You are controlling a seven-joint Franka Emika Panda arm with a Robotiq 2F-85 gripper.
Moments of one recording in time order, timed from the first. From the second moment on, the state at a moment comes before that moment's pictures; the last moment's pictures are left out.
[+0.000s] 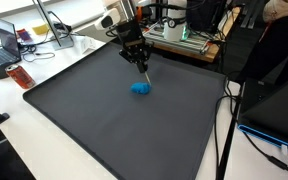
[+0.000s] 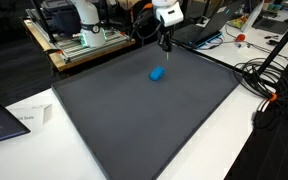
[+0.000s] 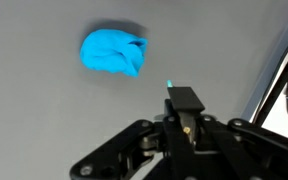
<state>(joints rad) -0.09 0.24 0.21 -2.14 0.37 2.35 -0.48</state>
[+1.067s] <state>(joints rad) -0.18 0.48 0.17 -1.88 0.55 2.02 -0.79</state>
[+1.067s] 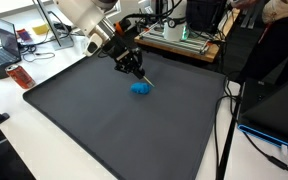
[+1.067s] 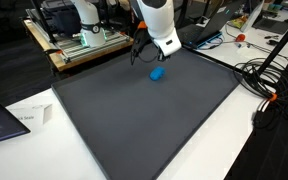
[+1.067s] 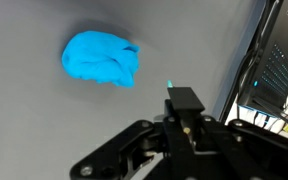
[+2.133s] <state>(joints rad) -0.16 0.49 0.17 -1.86 0.56 2.09 -0.79</state>
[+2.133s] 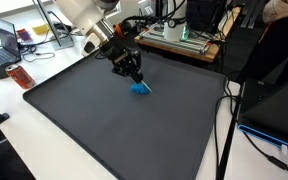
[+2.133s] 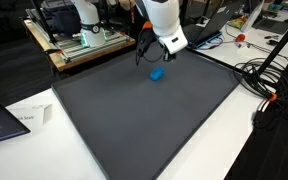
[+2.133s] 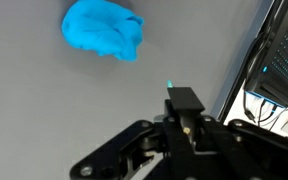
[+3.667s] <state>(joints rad) 0.00 0.15 0.12 -2.22 0.08 2.46 -0.37</state>
